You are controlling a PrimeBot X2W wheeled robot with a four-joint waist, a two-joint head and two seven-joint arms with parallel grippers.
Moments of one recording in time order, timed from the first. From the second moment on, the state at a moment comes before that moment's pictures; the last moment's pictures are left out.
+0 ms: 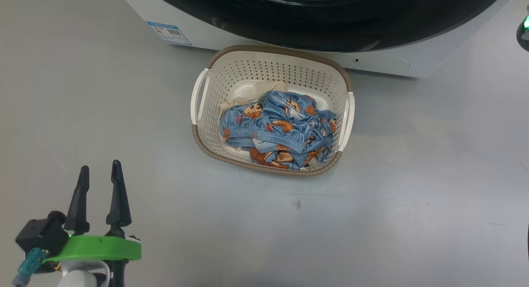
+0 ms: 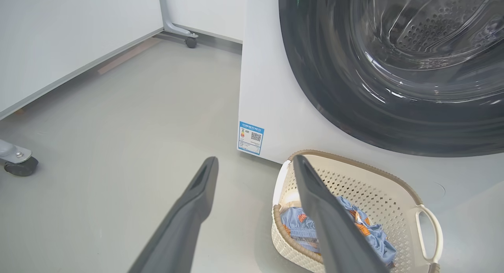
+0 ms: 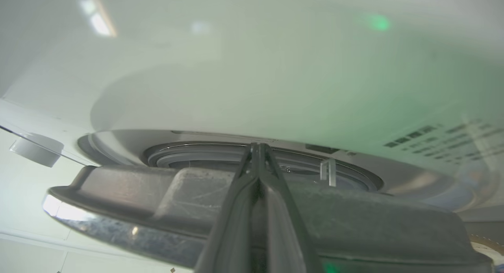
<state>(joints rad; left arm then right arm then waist) -0.16 0.03 -0.05 0.15 -0.33 -0.12 -0.25 -0.87 -0.34 0.03 0.31 1.58 0.12 0.44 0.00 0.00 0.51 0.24</state>
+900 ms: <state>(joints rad) -0.16 0.03 -0.05 0.16 -0.33 -0.12 -0.25 -0.85 -0.34 0.08 0.29 1.58 0.12 0.51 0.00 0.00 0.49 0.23</state>
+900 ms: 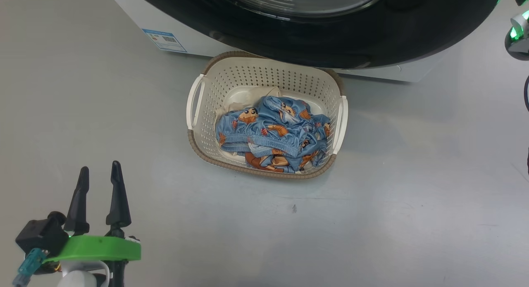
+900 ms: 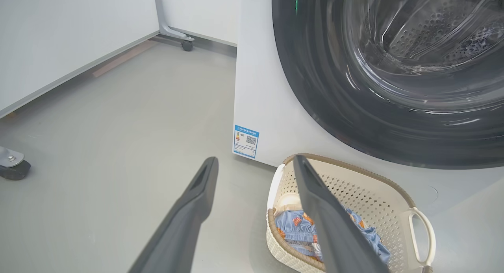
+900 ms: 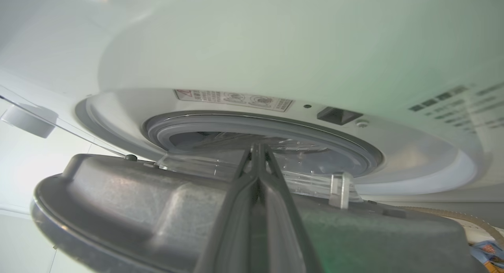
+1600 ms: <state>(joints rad) -0.16 0.03 -0.03 0.17 -0.34 -0.12 -0.25 -0.76 -0.27 0.17 0.25 1.58 0.12 0.57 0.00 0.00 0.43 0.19</state>
